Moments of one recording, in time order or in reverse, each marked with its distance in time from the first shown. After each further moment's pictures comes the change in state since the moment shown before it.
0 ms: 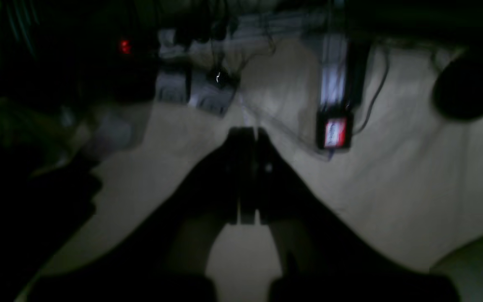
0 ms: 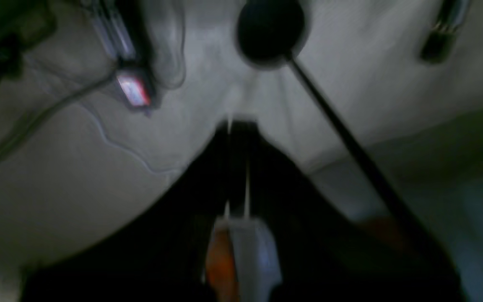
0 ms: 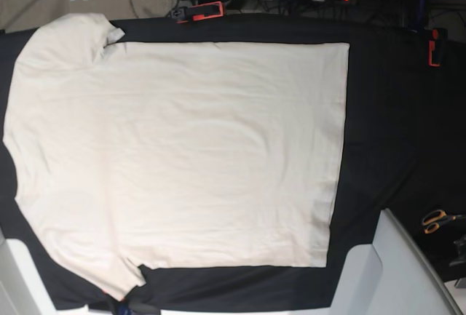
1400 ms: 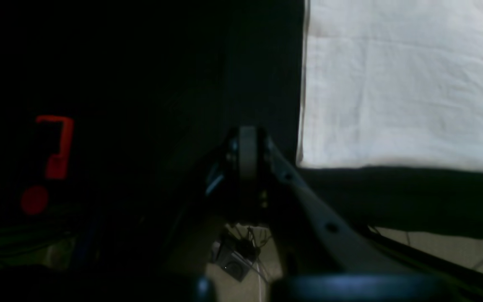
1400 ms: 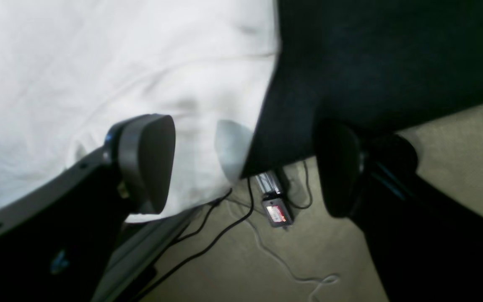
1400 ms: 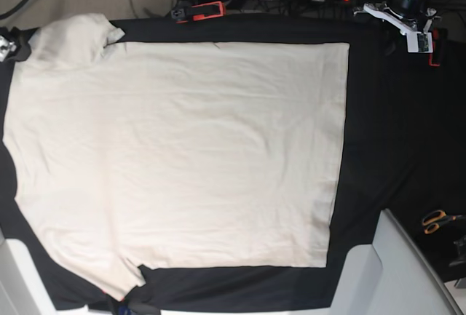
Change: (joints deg) left arm 11.6 -1.6 -30.9 56.0 -15.9 -20.2 12.2; right arm 19.2 8.8 49.6 4.5 36.0 39.7 -31.5
